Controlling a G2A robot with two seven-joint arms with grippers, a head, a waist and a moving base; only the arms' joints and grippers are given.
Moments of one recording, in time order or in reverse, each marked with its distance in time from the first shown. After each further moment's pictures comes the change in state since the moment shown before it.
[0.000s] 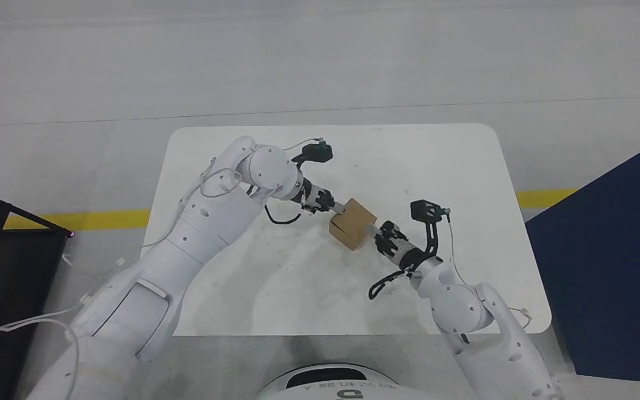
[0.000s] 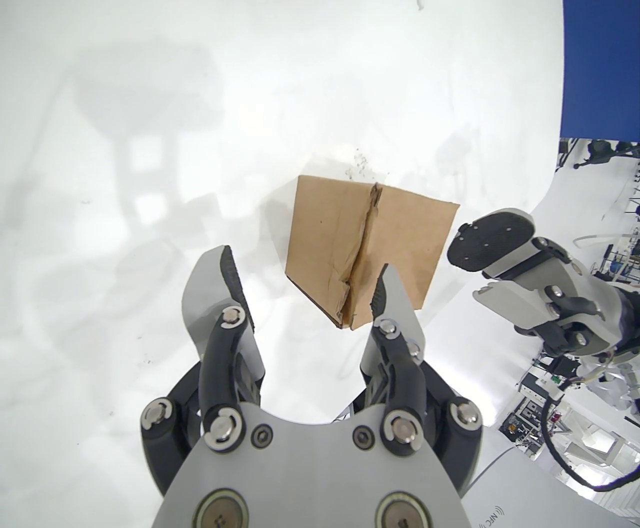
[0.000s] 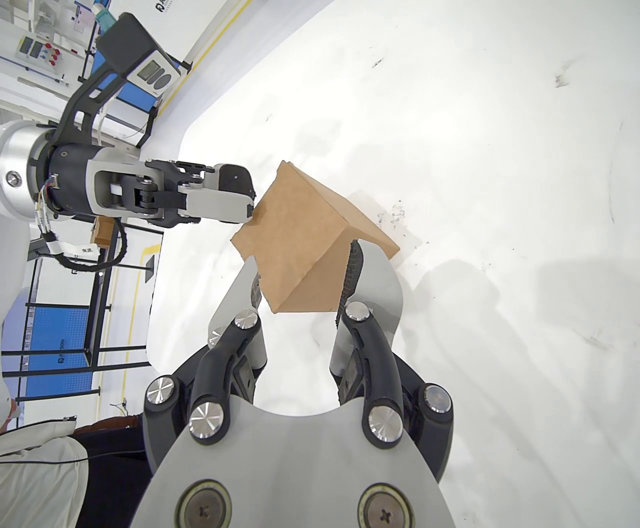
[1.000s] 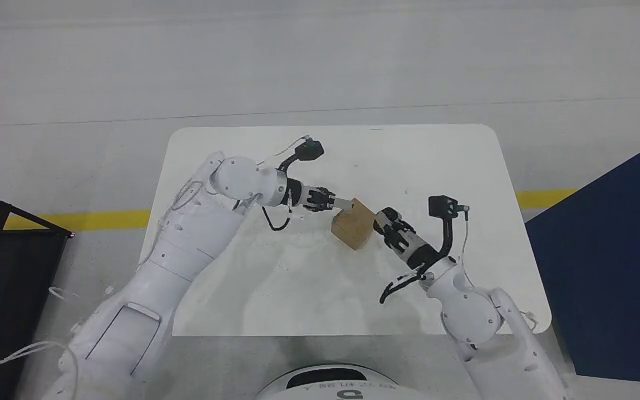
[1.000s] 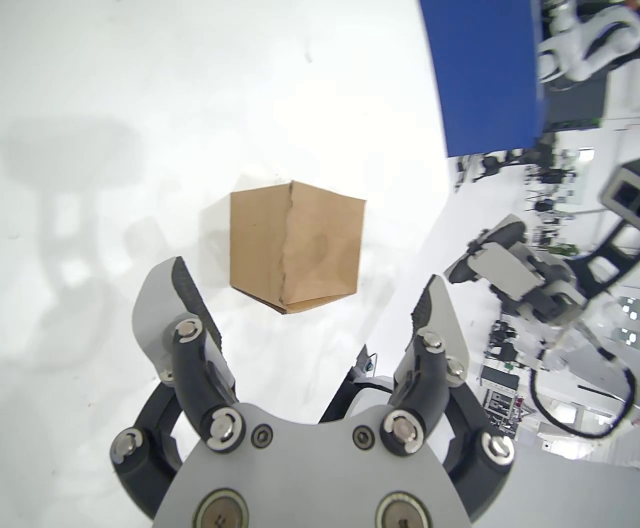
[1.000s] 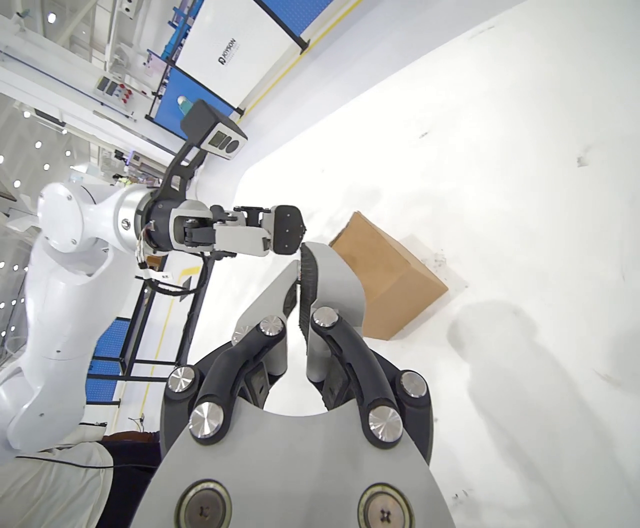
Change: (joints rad) left arm 0.189 0.061 -0.228 -0.097 -0.253 -0.253 0.086; right arm -0.030 -0.001 0.037 -0.067 0.066 -0.116 -0.121
